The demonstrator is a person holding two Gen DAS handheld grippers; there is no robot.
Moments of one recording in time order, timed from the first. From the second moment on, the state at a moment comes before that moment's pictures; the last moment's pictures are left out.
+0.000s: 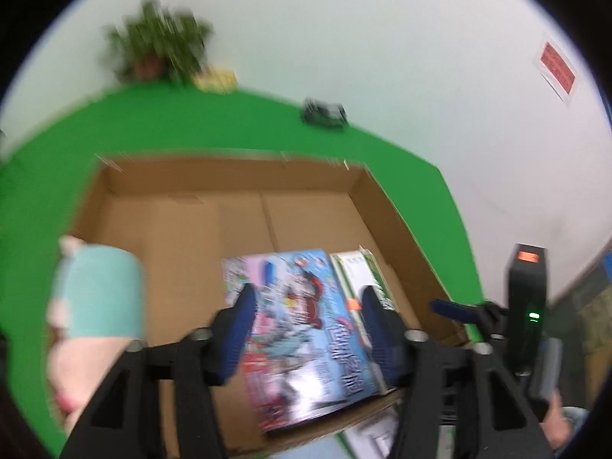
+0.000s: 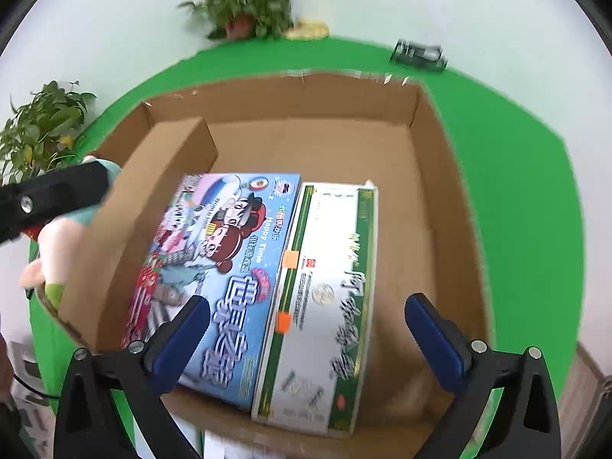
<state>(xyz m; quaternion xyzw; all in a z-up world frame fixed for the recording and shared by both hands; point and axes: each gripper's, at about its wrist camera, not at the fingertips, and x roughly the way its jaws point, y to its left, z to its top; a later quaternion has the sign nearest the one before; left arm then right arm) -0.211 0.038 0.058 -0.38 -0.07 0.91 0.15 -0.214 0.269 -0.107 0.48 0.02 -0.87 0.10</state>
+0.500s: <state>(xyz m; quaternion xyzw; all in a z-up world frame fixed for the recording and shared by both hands) -0.033 0.055 0.104 -0.20 -0.02 0.98 0.06 -0.009 0.295 -0.007 0.30 0.01 -0.95 0.05</state>
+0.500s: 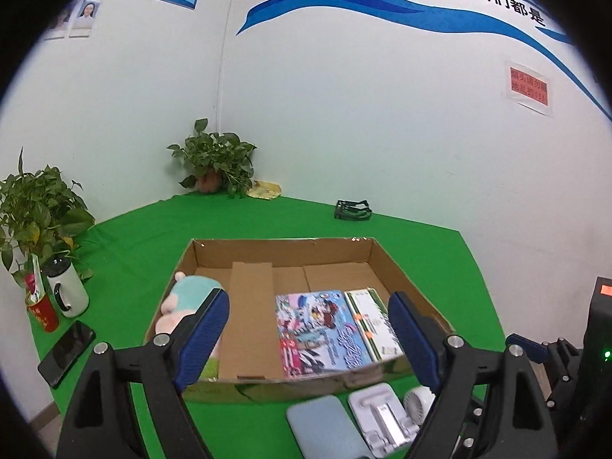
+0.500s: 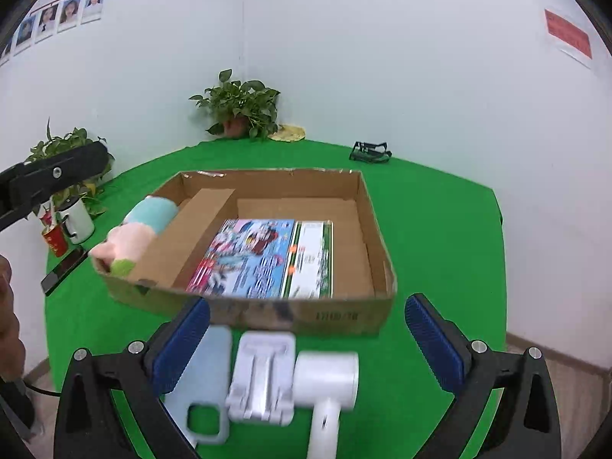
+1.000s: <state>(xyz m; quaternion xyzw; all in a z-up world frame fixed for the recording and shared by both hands) -0.025 0.077 0.079 -0.24 -0.01 0.96 0.11 0.040 0.315 -0.024 0.29 0.00 -0.96 0.06</state>
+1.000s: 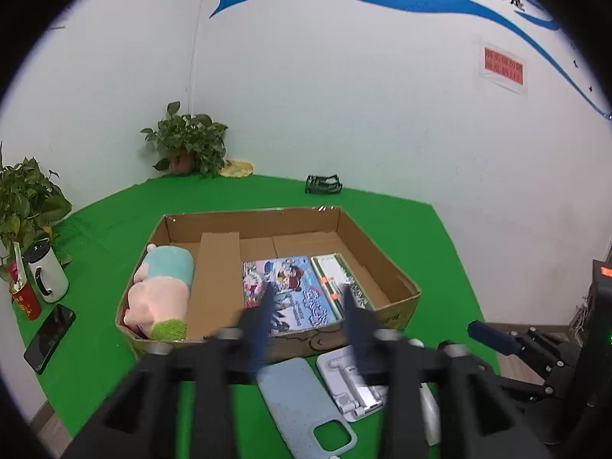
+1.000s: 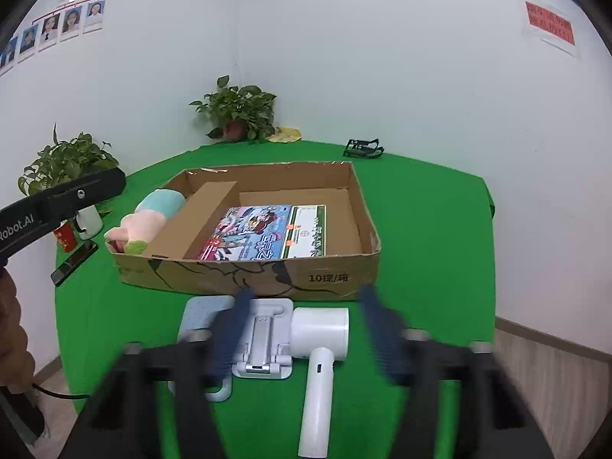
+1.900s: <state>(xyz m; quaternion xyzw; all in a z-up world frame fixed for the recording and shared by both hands) -0.089 0.167 -0.068 -0.55 -0.19 0.72 0.37 0.043 0.323 -0.153 0.42 0.01 -0.90 0.12</state>
